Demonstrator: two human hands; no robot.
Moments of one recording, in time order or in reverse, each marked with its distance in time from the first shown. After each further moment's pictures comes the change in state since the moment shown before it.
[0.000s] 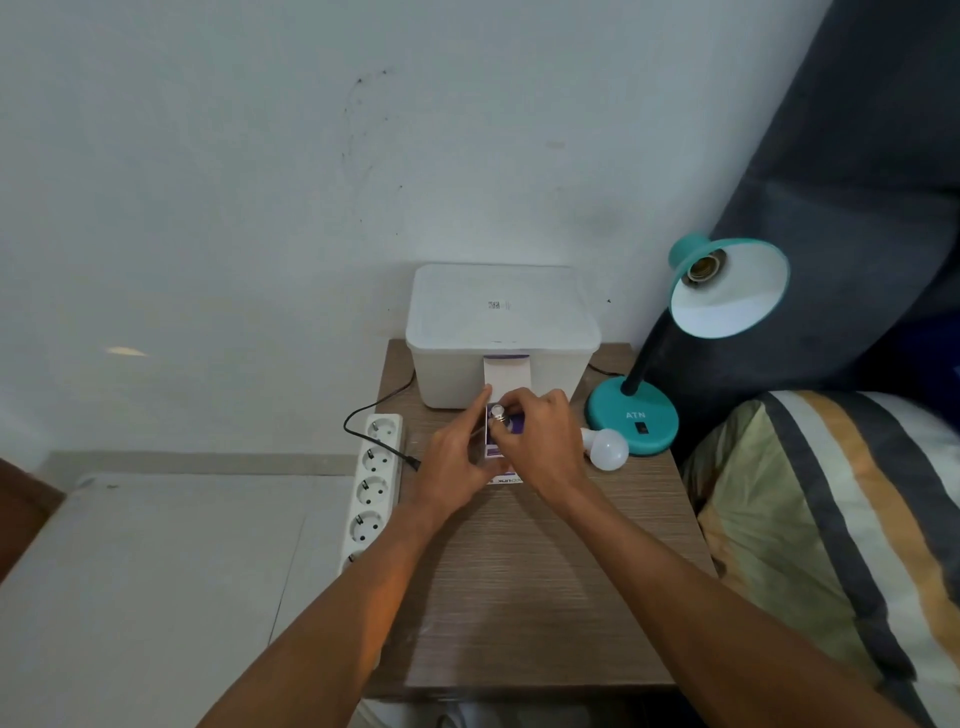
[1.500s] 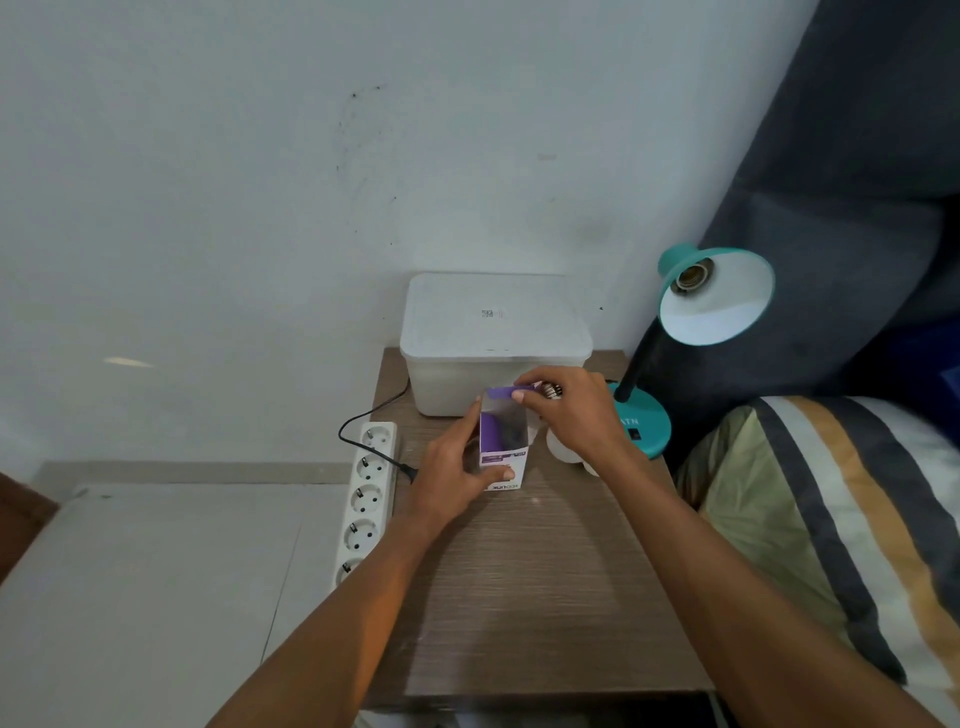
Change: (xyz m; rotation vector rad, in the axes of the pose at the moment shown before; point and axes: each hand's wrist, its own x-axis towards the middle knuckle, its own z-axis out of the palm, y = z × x) left_hand 0.000 -0.010 0.005 -0.030 -0.013 -0.023; right_hand 0.040 0.019 -0.056 0.205 -0.169 0.030
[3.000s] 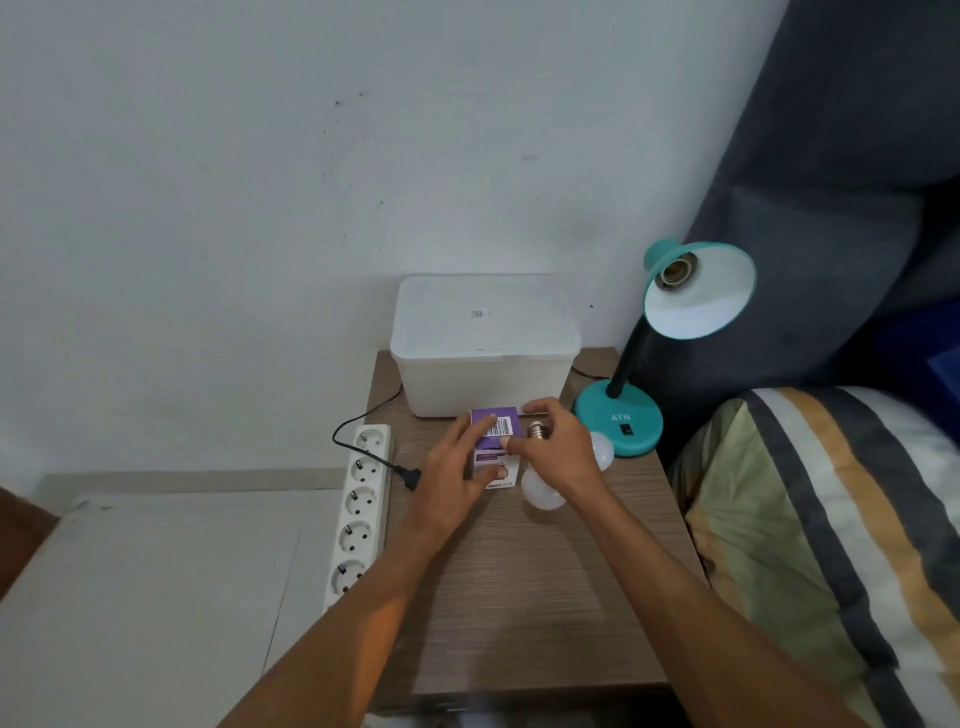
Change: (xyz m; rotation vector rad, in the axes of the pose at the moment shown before) left_hand -0.011 0.005 0.011 0.131 0.051 0.102; right_hand -0.038 0.017 0.033 0.332 -0.006 0.316
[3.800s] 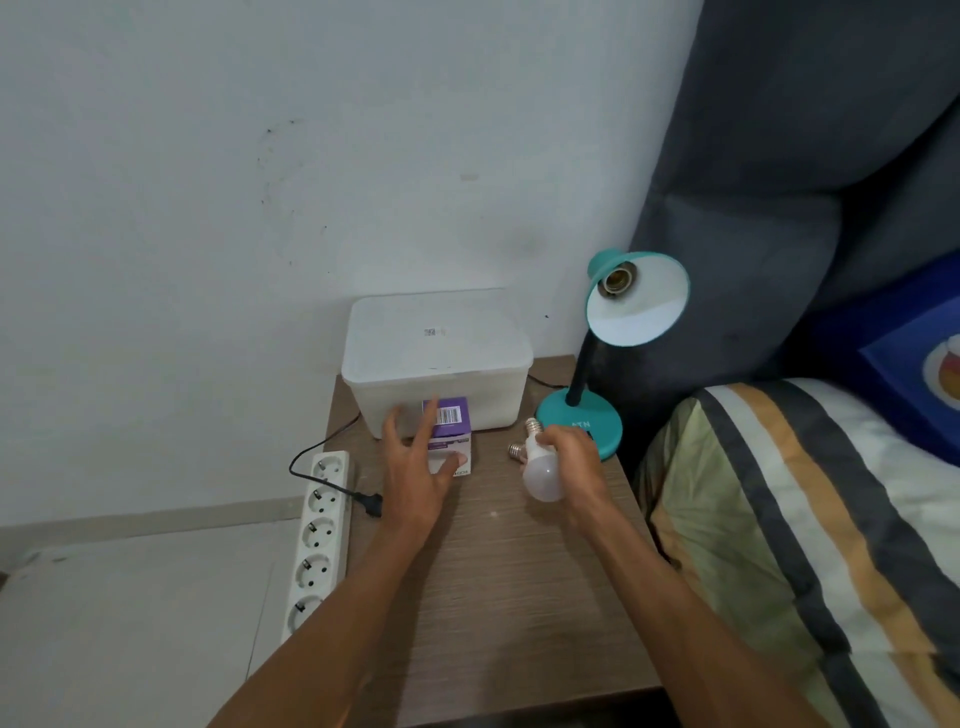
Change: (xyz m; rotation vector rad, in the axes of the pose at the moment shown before) left_hand 0.027 0.014 0.016 0.168 0.204 -0.161; right_hand -0.011 0.013 -0.048 0.438 0.157 0.379
